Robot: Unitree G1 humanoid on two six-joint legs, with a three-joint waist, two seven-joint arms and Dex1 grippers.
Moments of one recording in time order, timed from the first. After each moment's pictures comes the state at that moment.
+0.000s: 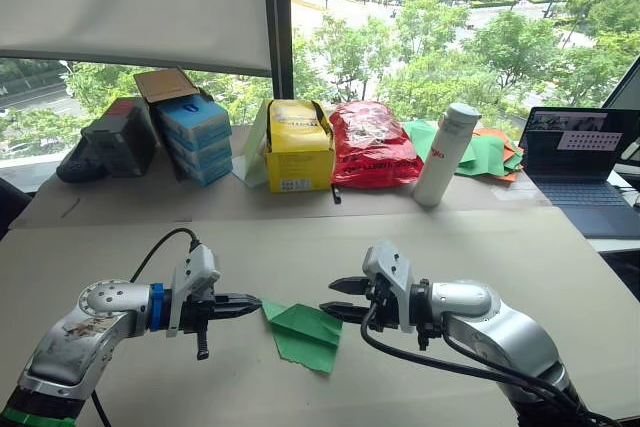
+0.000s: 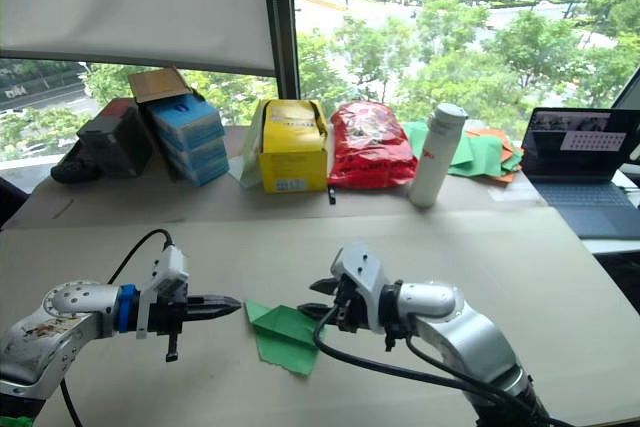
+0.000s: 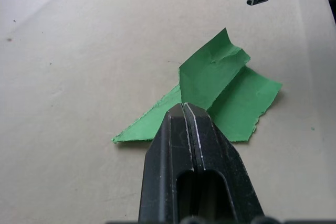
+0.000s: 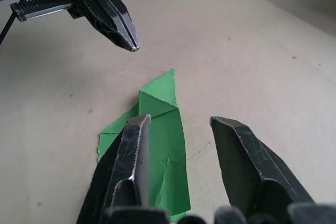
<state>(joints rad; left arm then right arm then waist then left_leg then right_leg) -0.08 0.84 0.08 -0.32 -0.53 0.58 -1.15 -0.31 -0.50 0.20 -0.57 0.39 0.86 0.77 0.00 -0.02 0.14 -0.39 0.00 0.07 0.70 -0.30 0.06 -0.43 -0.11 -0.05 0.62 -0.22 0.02</state>
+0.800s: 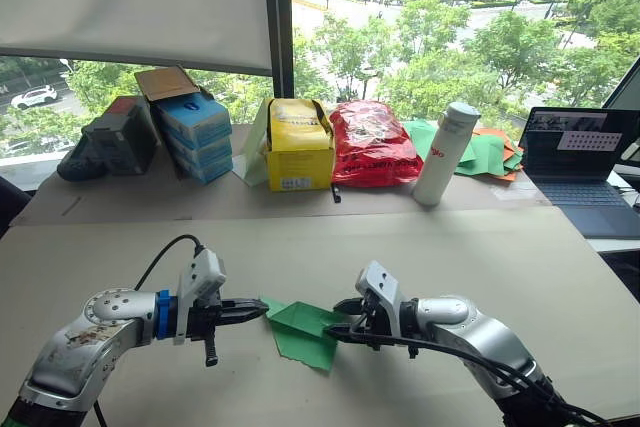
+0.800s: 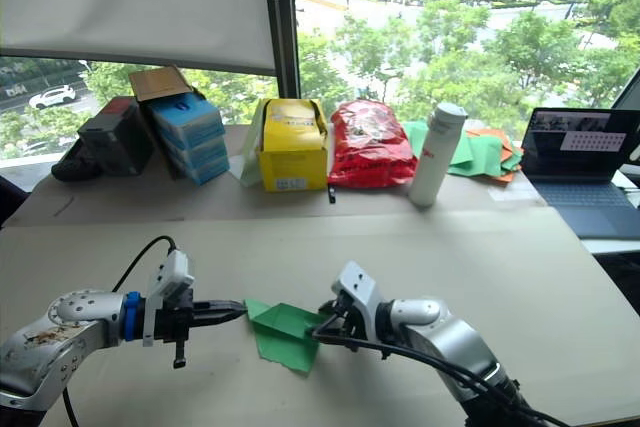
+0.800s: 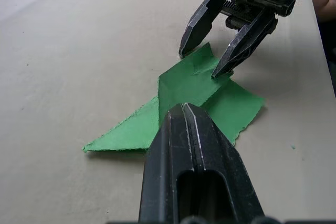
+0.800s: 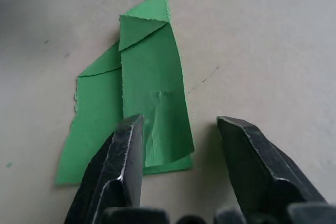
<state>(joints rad) -0.08 0.80 0.07 -0.38 -0.56 0.62 -1.06 -0.30 -0.50 0.35 -0.31 0.33 0.73 0.79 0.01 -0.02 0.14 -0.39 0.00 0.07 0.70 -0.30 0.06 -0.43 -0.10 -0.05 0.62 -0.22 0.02</state>
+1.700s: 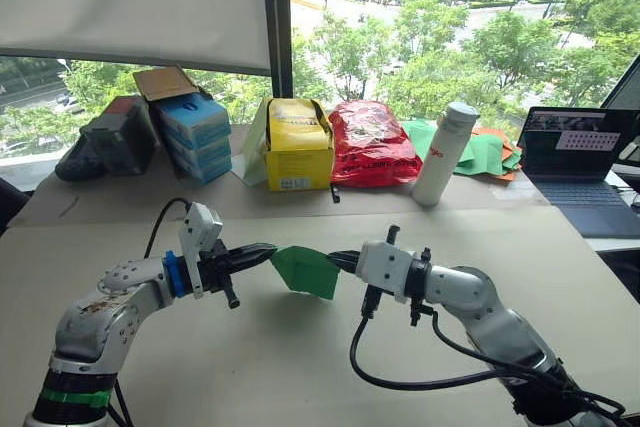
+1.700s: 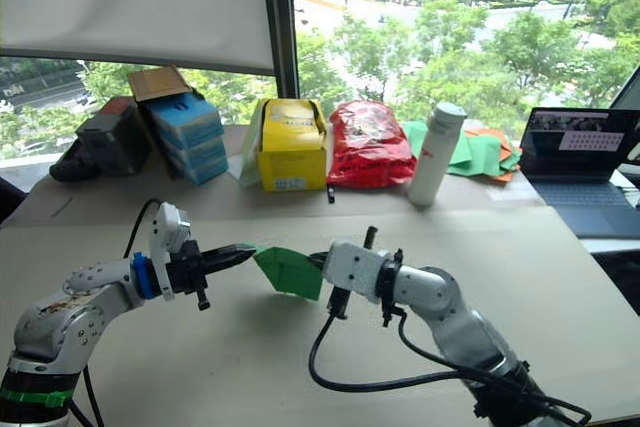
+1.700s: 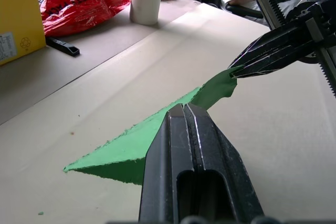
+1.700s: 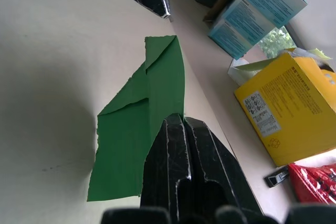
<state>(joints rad) -0.26 0.66 0.14 -0.28 -0.64 0.66 -0.92 -0.37 -0.59 0.38 -0.39 -0.14 0.08 0.67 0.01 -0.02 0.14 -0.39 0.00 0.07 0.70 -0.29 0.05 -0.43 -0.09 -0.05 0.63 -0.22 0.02</state>
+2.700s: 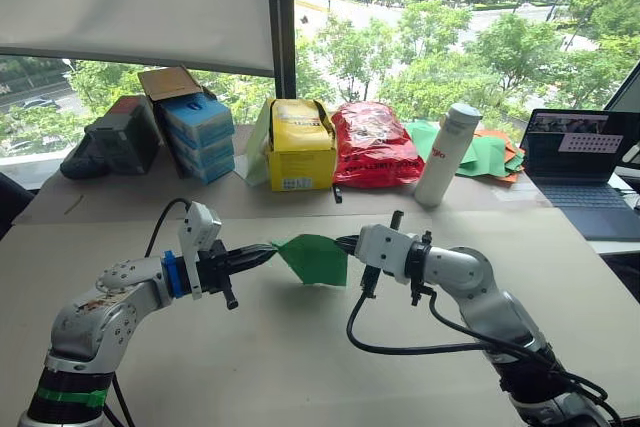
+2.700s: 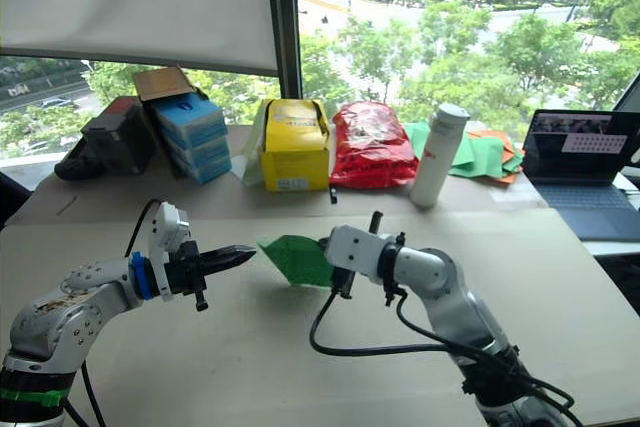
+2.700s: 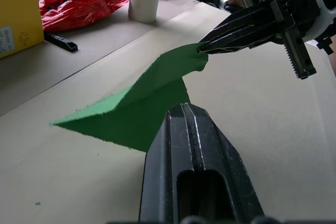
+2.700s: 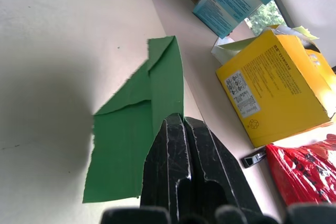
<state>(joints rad) -0.27 0.68 0.13 -0.28 -0.67 0.66 -0.91 -0.46 -0.52 0.27 -0.30 -0.15 0.18 0.79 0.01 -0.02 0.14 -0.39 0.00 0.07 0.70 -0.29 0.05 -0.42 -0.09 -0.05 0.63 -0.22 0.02</state>
